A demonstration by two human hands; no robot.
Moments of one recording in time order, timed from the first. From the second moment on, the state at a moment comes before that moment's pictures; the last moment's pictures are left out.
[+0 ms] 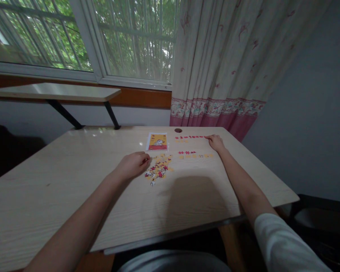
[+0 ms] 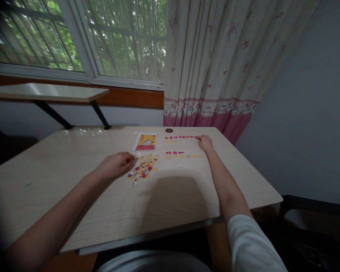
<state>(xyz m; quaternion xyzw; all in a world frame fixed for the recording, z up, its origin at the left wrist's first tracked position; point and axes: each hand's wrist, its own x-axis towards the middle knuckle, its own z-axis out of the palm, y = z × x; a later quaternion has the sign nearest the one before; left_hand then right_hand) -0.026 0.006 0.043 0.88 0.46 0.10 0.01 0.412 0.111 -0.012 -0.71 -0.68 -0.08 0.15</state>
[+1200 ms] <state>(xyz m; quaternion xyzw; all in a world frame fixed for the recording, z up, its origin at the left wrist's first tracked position) 0.005 -0.006 0.030 0.90 0.42 0.11 0.01 0.209 -0.008 -0.002 -0.41 -0.89 0.03 0.21</state>
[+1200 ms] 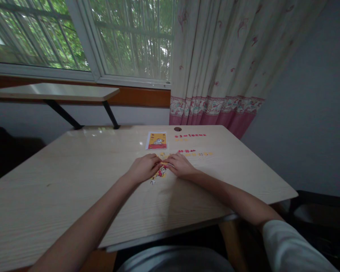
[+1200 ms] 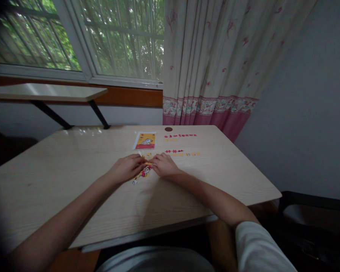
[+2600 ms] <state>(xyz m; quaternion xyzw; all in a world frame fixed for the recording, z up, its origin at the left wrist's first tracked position) 0.009 0.009 0.010 0.90 0.36 0.21 0.13 0.211 -0.001 -0.011 -0.41 -0.87 0.10 0.28</state>
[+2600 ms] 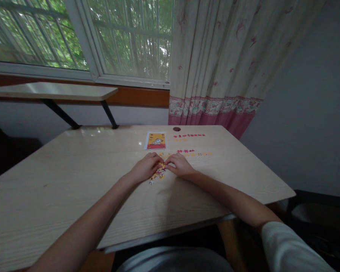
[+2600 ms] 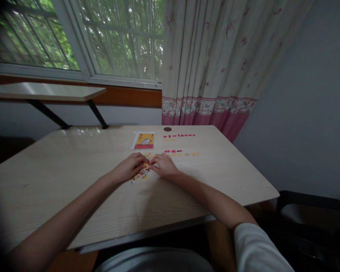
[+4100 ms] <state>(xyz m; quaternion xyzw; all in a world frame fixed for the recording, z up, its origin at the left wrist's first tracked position) 0.010 -0.001 0.024 0.73 0.39 0.38 0.42 0.238 -0.013 0.015 -0.36 -0.85 -0.04 0.39</state>
